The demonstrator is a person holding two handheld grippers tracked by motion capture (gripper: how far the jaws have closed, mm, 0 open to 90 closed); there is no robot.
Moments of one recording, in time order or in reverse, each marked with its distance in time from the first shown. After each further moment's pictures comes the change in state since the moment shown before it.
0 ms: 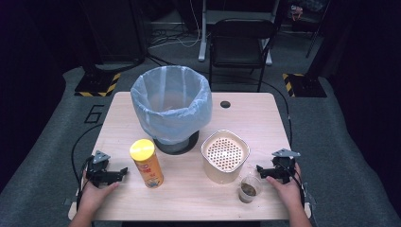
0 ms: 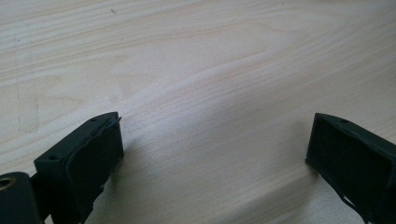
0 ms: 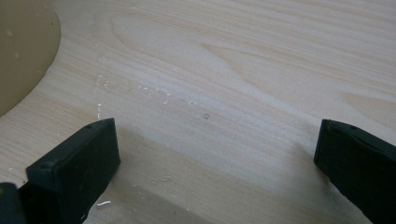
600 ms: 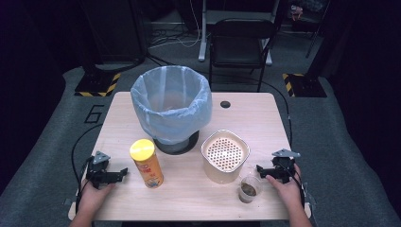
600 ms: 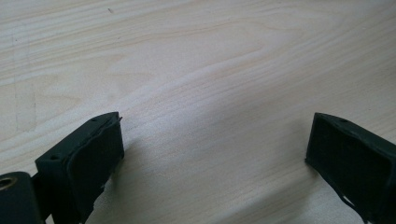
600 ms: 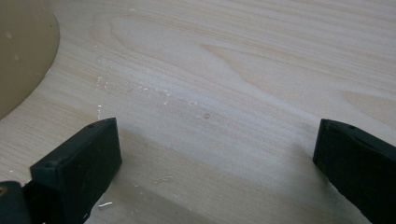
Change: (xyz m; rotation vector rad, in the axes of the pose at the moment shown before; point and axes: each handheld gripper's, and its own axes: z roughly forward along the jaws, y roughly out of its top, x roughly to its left) left arm -0.002 -0.001 -0.002 0.008 -0.012 -0.008; right arm 0.001 0.000 0.000 -0.004 -0.009 0.011
